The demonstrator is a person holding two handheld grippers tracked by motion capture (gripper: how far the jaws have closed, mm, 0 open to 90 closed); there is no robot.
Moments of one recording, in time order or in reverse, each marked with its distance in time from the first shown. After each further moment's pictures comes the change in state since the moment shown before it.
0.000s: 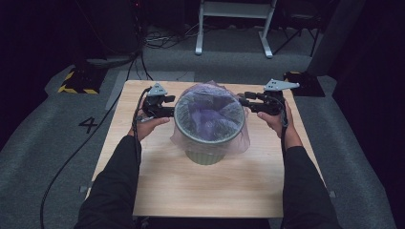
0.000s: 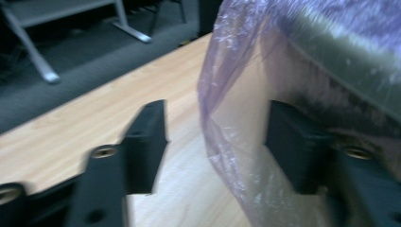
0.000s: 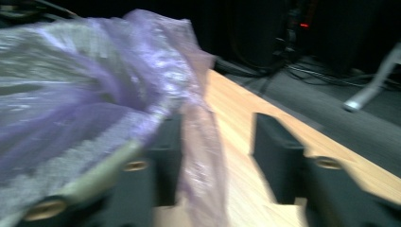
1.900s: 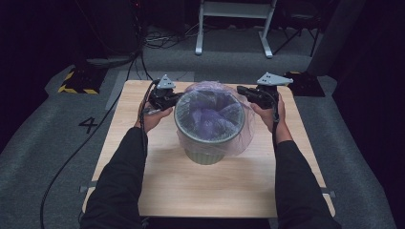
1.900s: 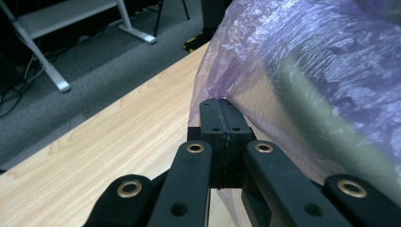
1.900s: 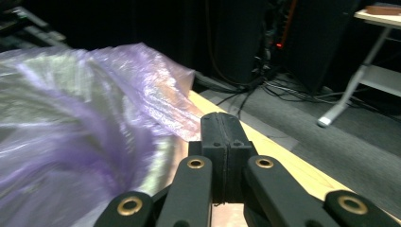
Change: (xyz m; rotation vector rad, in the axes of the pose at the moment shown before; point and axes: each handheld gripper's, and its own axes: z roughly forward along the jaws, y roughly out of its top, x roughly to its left) left arm -0.003 0.024 0.016 0.057 0.059 0.081; right arm 0.007 0.021 0.016 -0.053 -0.129 -0.026
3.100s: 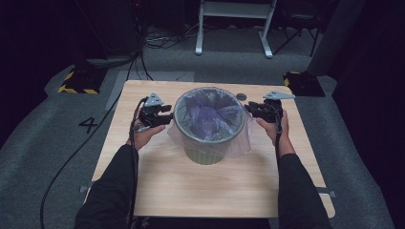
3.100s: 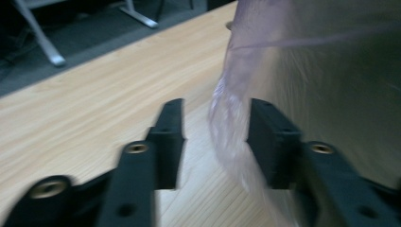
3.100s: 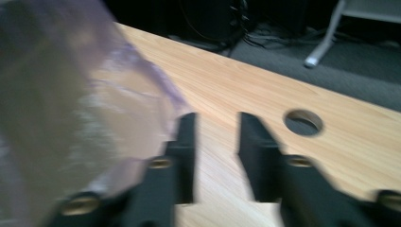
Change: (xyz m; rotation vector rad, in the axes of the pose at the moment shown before) left arm -0.006 -0.067 -0.027 -0.038 -0.018 -0.104; right arm -0.025 -0.076 -0.003 0.142 -0.081 0.182
